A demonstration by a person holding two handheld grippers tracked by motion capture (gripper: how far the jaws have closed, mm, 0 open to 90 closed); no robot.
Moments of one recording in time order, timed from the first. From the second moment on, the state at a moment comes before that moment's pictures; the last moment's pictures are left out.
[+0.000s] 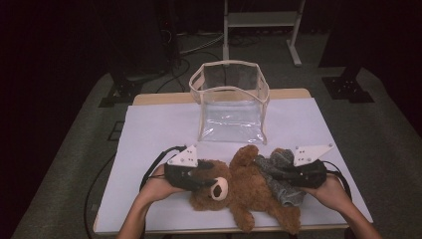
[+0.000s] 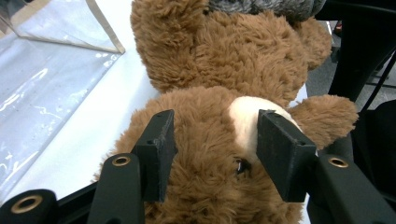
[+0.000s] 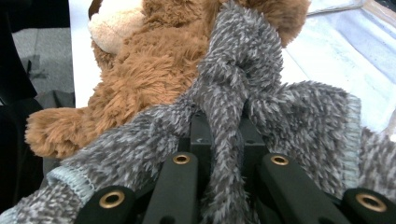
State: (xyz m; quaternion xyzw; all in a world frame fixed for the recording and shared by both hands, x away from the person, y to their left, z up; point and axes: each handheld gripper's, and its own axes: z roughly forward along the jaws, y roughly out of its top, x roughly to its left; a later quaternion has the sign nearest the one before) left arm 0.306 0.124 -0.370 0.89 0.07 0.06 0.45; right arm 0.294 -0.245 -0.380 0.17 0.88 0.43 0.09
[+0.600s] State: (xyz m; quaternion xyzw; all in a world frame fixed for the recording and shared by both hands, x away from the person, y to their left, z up) left arm 0.303 0.119 -0.373 0.89 0.06 0.07 0.44; right arm 0.323 -0.238 -0.374 0.17 0.88 0.44 0.08
